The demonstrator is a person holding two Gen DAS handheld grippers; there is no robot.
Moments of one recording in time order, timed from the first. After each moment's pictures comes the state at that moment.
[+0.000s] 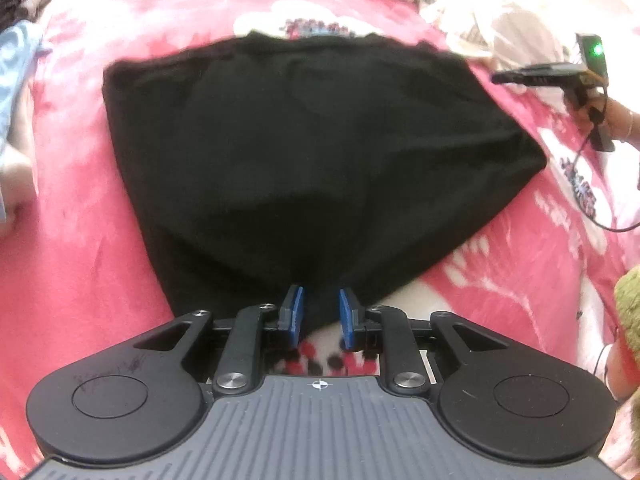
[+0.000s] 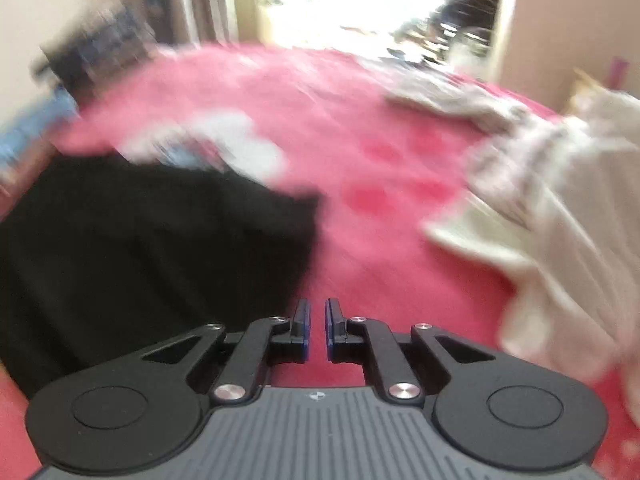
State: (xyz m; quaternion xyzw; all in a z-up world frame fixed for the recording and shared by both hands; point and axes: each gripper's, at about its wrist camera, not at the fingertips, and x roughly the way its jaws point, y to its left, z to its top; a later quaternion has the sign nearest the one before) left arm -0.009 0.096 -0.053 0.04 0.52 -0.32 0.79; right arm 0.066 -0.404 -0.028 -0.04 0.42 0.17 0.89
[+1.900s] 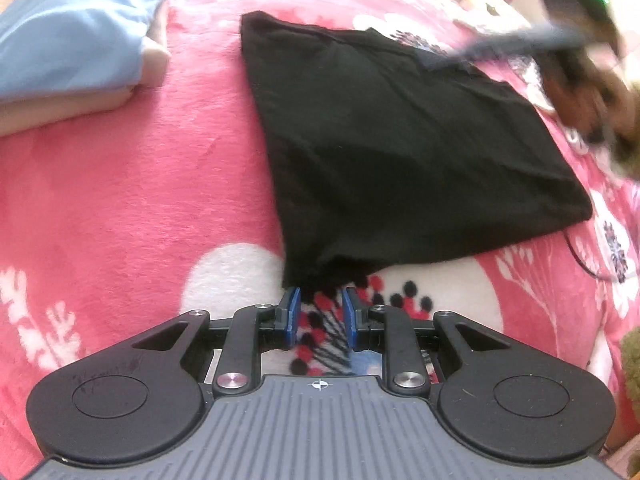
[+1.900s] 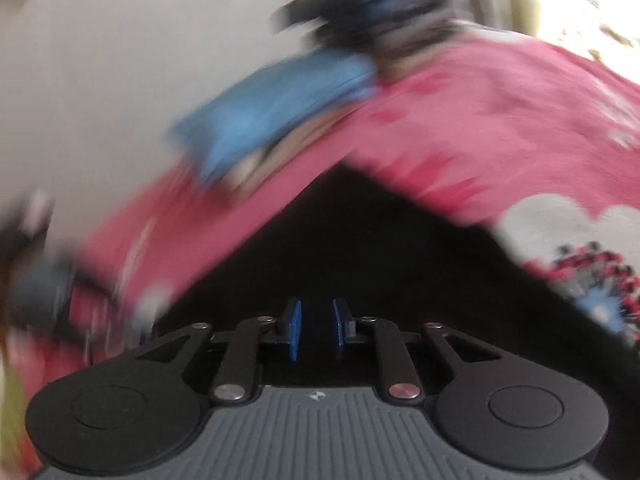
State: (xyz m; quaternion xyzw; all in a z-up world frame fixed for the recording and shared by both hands) left arm -0.052 0.154 -0.061 -0.05 0.54 -0.19 0.82; right arm 0.085 -0.134 -0.038 -0.11 0.44 0.51 0.73
